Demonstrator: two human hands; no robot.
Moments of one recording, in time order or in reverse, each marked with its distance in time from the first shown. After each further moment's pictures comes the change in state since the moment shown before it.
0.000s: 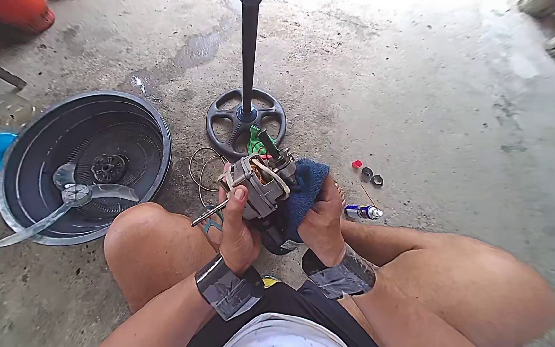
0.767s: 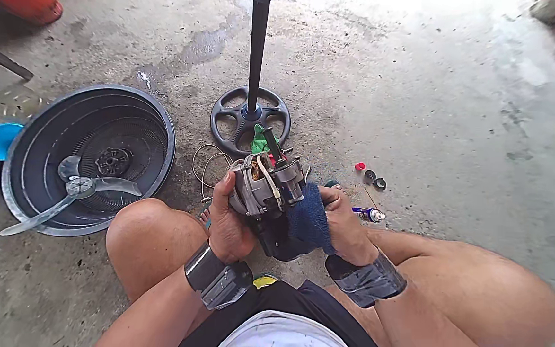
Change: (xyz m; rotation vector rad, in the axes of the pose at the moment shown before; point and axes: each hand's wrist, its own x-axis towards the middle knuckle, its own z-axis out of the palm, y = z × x) left_hand 0.010 0.026 -0.005 -0.227 -0.071 -0.271; right_hand 0.002 -0.001 -0.038 0.322 -0.342 0.344
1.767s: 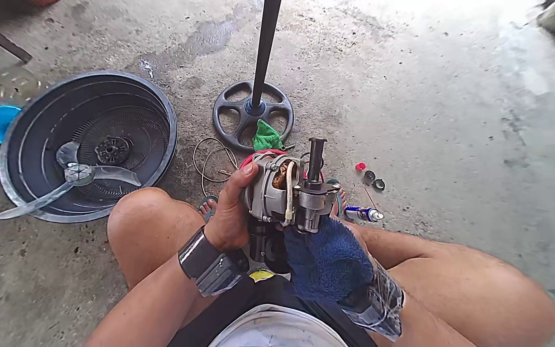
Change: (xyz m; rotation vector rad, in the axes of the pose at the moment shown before) left_hand -0.001 0.018 -0.002 0.170 -0.185 -0.172; right_hand -0.035 -0.041 0.027 0.414 0.080 0.483
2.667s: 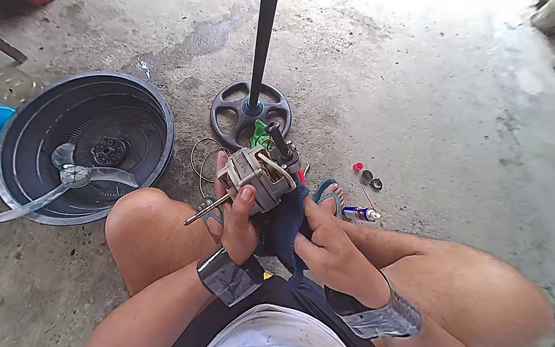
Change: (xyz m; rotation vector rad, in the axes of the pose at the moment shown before) left_hand 0.004 -0.047 0.000 0.289 0.375 0.601; right_hand 0.015 0.010 0.002 -0.966 -0.168 -0.433
